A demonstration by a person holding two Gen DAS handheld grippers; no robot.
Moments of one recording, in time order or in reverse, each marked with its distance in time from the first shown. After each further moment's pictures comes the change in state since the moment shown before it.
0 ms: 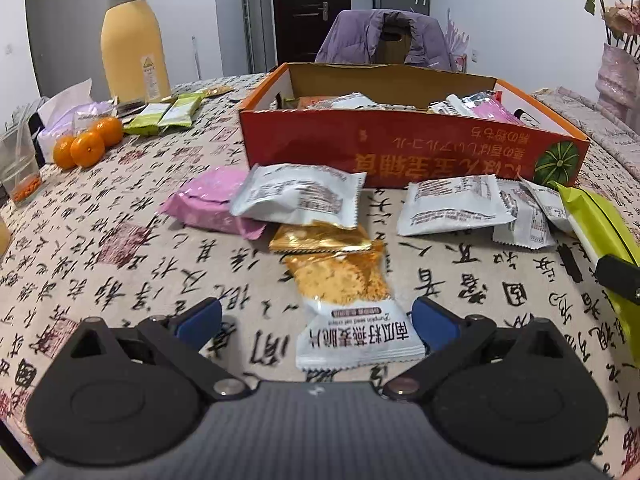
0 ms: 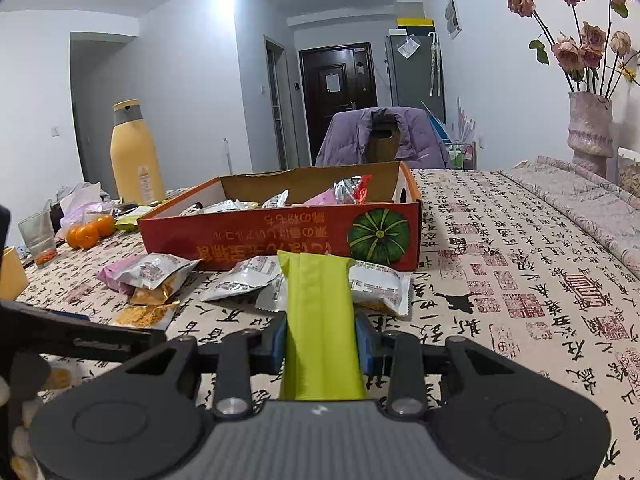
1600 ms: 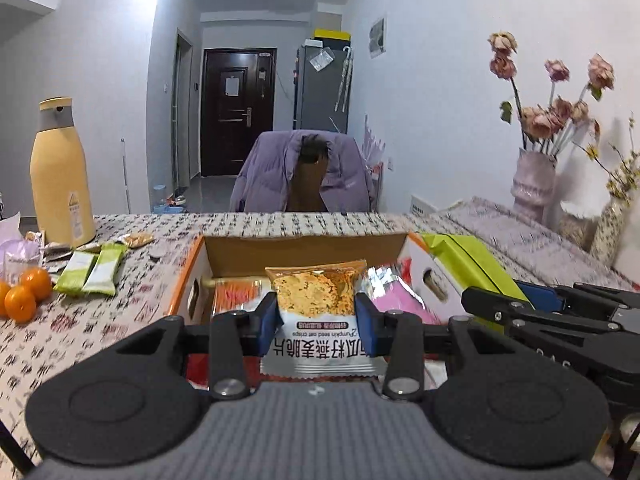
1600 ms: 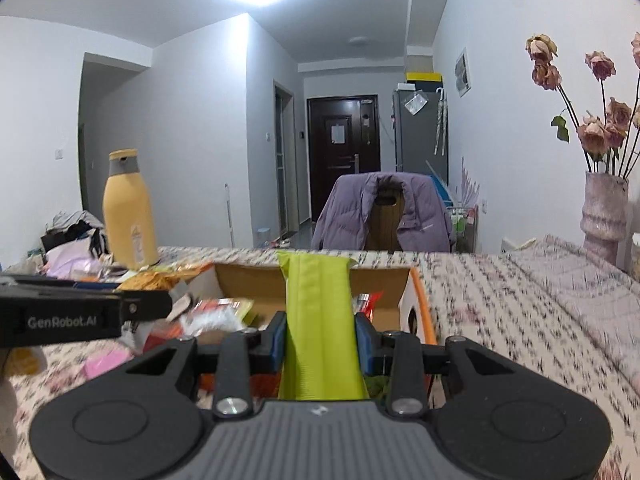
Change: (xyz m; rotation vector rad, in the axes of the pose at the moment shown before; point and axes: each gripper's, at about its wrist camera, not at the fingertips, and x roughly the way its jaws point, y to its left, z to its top) left arm -0.035 -0.015 0.098 0.048 -0.350 -0.256; right arm 0.040 0.008 0.098 -0.062 -0.164 -0.021
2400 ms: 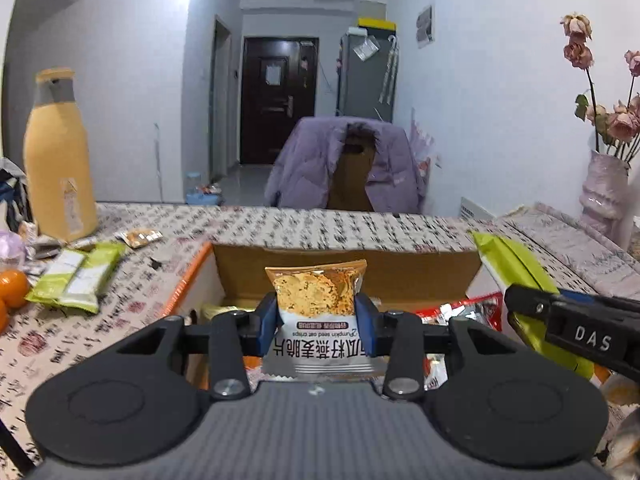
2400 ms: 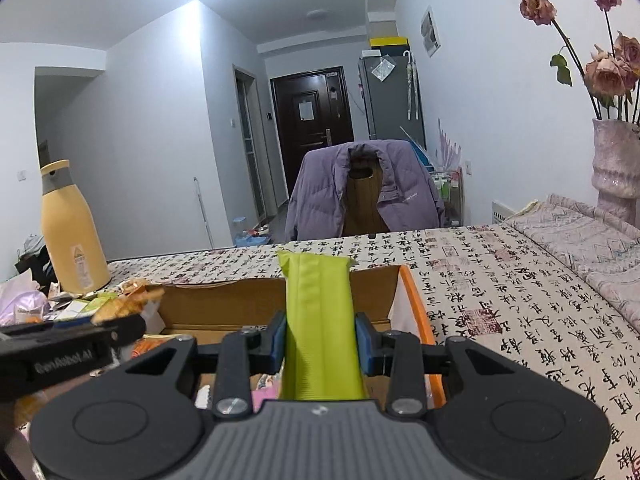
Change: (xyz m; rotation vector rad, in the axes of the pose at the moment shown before) left arm 0.127 0.023 0.013 -0.052 0.036 0.112; right arm 0.128 -0.040 0.017 0.123 0.075 -0.046
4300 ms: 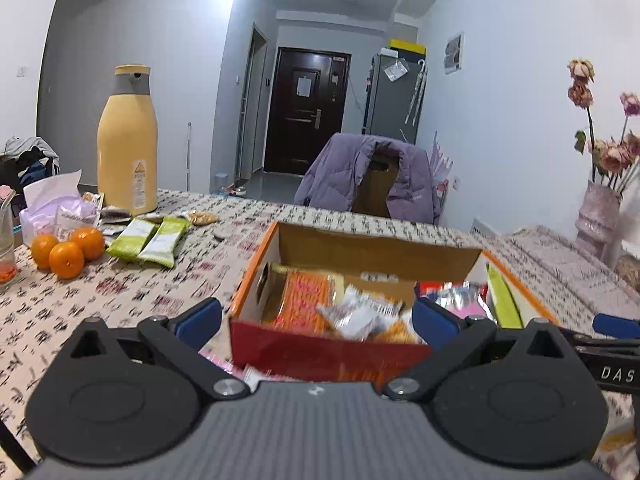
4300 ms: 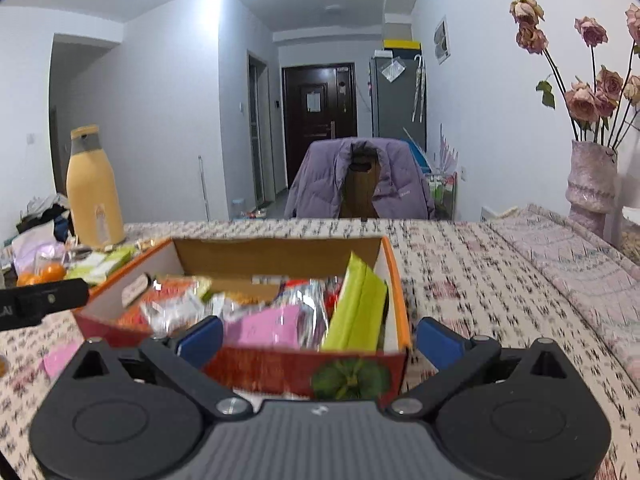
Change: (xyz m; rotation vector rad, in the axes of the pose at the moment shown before) left arm -0.122 0.031 -0.040 -0.086 -0.046 0.057; right arm -0.099 0.016 -0.037 -0.103 0.041 -0.031
